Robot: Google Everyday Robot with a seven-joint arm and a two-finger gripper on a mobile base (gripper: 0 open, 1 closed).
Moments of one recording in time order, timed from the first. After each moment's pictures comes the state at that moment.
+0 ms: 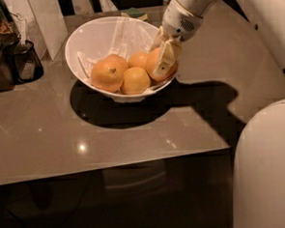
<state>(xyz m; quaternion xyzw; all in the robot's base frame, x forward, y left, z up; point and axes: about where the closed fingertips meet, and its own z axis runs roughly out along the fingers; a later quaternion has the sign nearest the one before) 0.631 -0.059 0.912 -0.69 0.68 0.18 0.20</state>
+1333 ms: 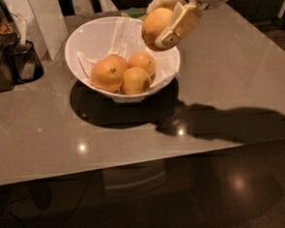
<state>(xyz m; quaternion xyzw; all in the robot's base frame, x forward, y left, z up) 0.577 -0.055 1.035 -0.70 0.57 0.19 0.38</state>
